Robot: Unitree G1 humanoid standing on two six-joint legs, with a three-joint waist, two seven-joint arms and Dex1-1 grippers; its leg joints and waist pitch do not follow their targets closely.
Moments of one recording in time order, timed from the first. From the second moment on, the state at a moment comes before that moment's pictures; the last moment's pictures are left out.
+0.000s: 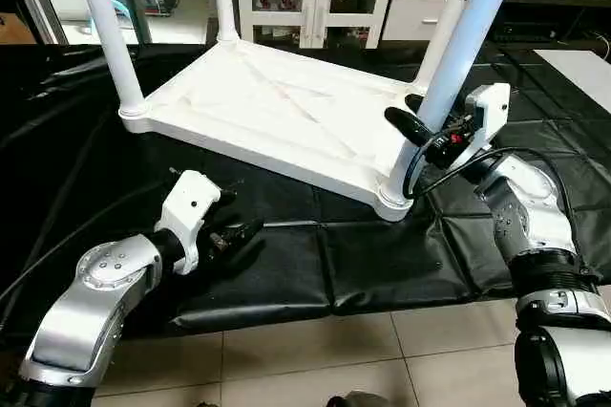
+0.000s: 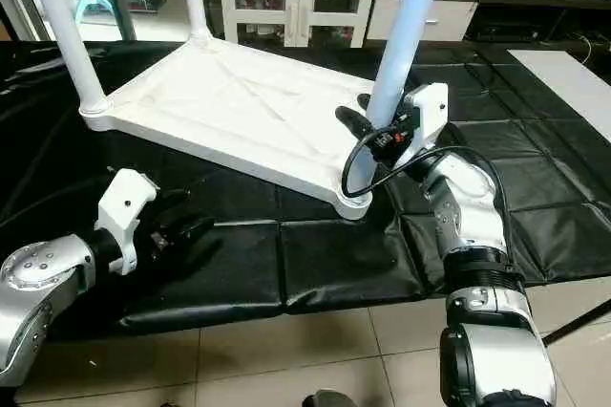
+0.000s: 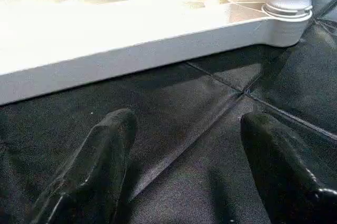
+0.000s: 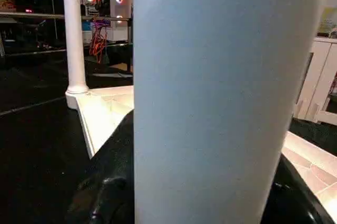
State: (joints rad) left arm -0.13 0.48 -0.06 -0.21 -0.21 0.50 -0.60; right arm -0.70 -0.30 -0.18 0.71 0.31 -0.09 0.88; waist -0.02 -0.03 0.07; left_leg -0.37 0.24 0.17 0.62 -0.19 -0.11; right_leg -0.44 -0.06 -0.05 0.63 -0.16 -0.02
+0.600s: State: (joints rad) left arm -0.16 0.46 -0.06 -0.22 -0.20 0.49 -0.58; right arm -0.90 -0.33 -0.04 0.98 0.11 -0.19 0.68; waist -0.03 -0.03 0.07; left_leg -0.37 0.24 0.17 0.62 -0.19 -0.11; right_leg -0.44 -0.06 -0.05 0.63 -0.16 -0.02
